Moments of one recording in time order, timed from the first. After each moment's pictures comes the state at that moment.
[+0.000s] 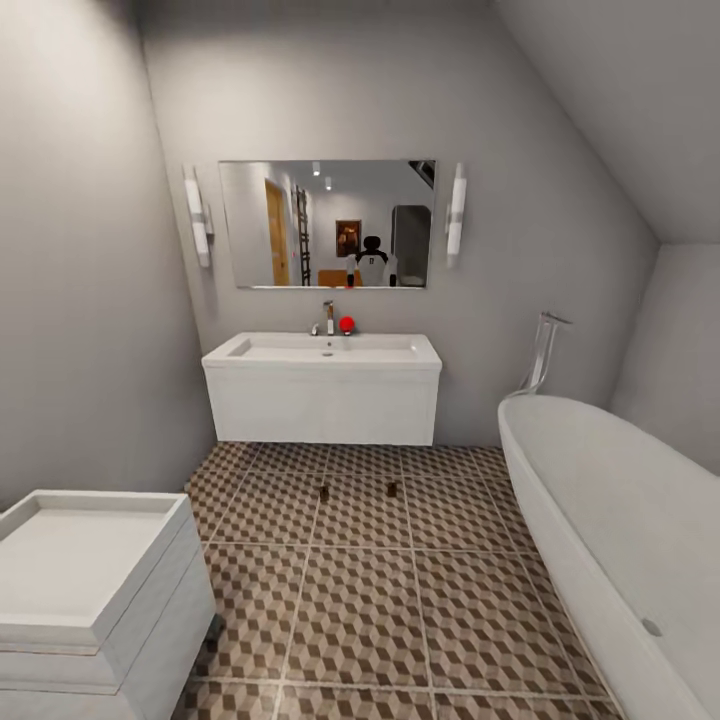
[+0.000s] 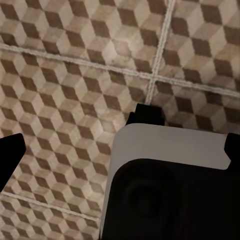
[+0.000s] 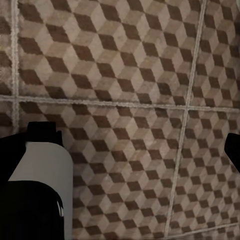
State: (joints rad) left arm -0.23 0.00 -0.10 0.00 0.22 0.07 0.20; right arm -0.23 -0.02 0.01 0.03 0.11 -0.01 -0.28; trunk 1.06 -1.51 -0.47
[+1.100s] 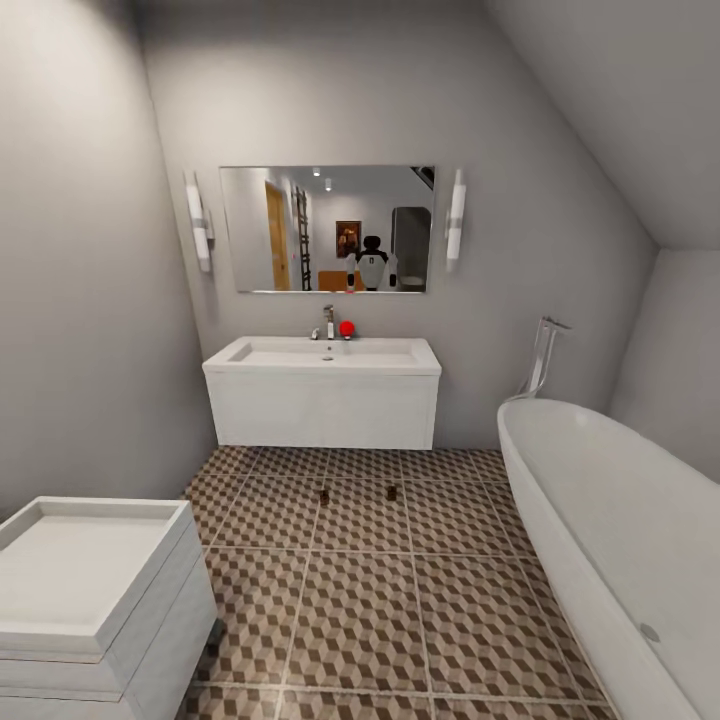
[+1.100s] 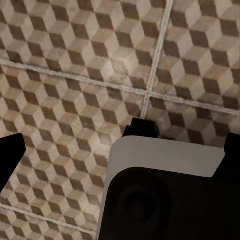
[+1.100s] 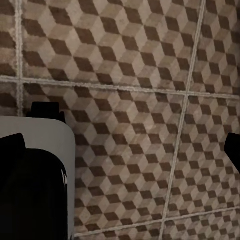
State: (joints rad) left arm -0.22 -0.02 -0.10 0.00 0.22 -0.02 0.21; right arm -0.20 -0.02 0.01 0.03 0.11 -0.01 -0.28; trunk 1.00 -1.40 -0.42
